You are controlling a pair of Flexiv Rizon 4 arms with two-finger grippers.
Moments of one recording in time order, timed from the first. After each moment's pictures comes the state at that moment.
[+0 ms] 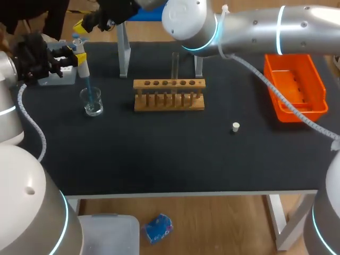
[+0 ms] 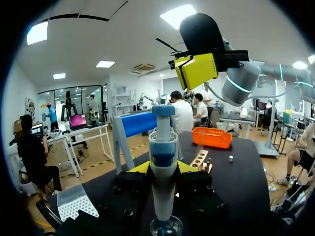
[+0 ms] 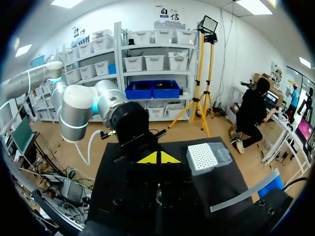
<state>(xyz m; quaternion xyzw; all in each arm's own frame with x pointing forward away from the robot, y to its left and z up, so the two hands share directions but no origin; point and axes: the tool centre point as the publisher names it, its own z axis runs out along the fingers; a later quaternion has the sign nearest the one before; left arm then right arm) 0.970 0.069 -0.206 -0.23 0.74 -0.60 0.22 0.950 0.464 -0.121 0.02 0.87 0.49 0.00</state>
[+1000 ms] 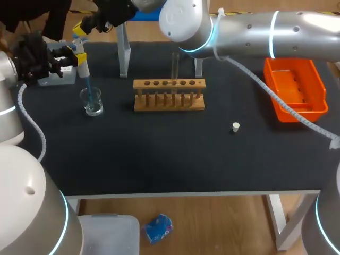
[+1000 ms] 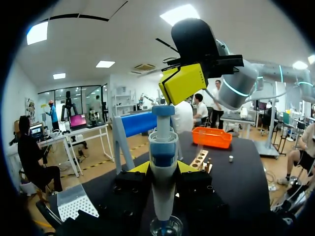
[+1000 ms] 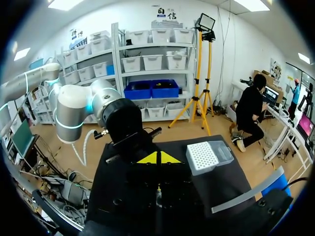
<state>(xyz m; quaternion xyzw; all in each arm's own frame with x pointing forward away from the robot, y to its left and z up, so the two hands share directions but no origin) 0.970 0.069 -0.206 -0.23 0.74 -0.60 0.22 0.962 0.472 -0.134 0.03 0.87 0.49 -0.01</state>
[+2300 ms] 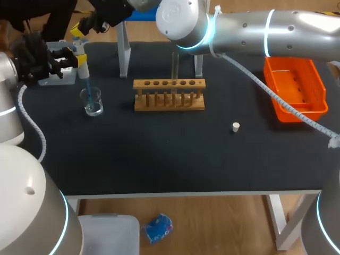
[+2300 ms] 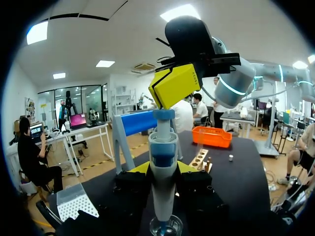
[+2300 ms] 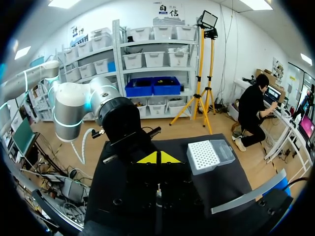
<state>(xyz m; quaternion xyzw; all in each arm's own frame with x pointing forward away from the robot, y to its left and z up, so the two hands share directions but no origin) 0.969 0.069 -0.209 -0.23 0.74 -0.60 0.21 0.965 0.478 -0.142 0.03 0.88 0.48 -0.01</state>
